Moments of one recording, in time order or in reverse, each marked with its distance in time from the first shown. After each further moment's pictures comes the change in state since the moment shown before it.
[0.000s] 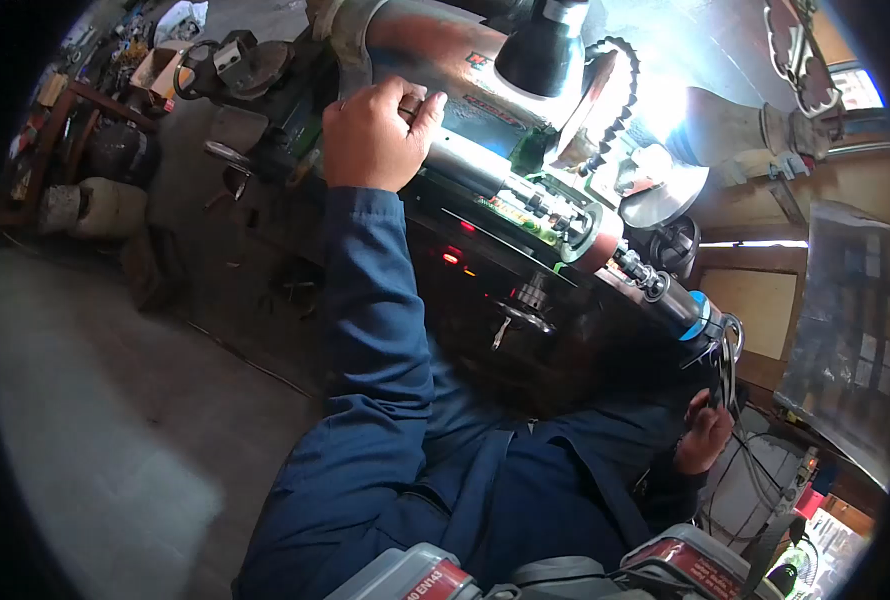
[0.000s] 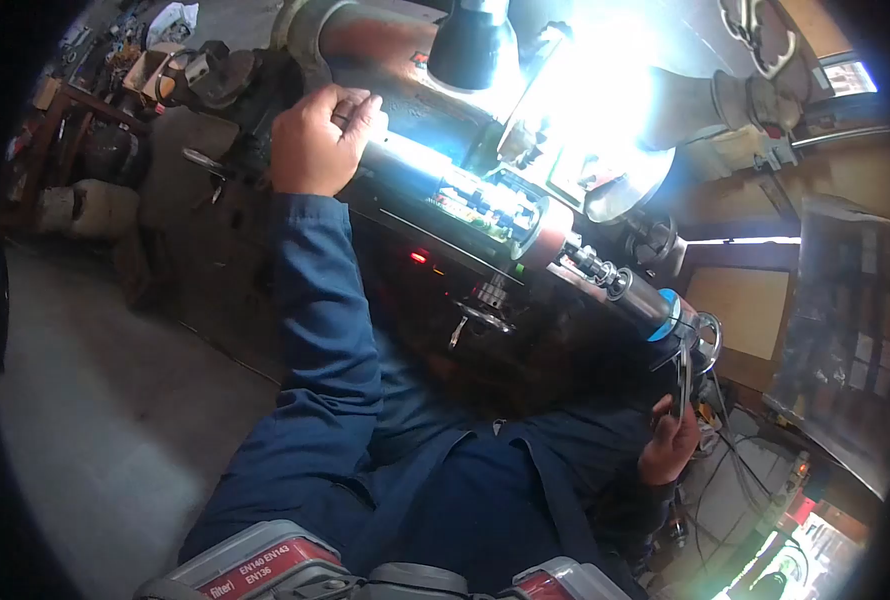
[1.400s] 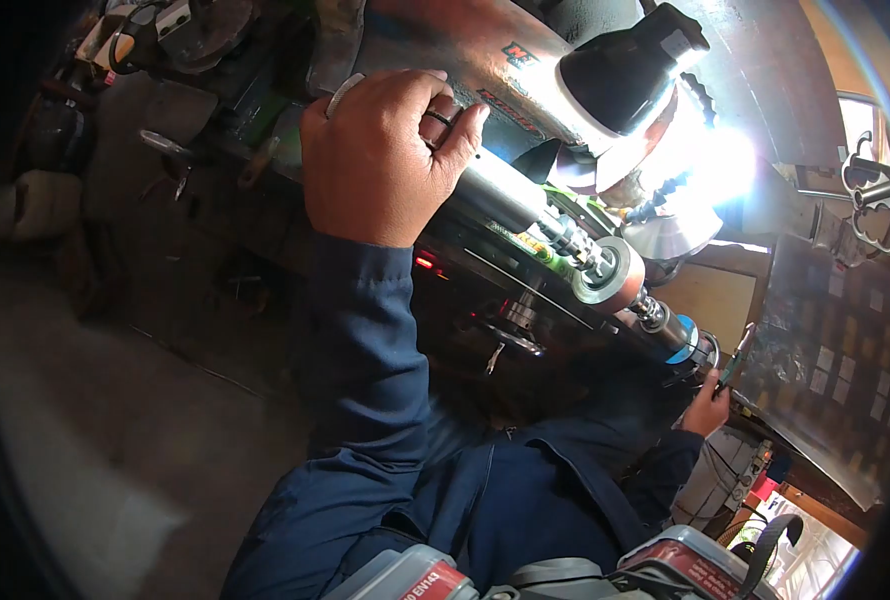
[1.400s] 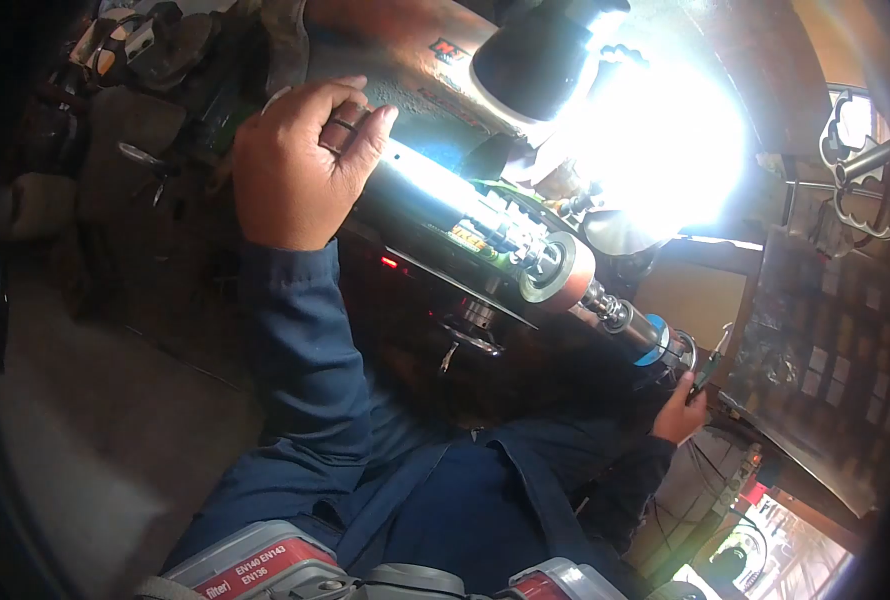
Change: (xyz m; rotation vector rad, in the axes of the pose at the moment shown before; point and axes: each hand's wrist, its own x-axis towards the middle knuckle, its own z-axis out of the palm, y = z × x) left_hand -0.002 -0.007 -0.001 -0.152 0.070 0.035; right_hand 0.077 0.039 -0.010 -0.802 0.582 0.118
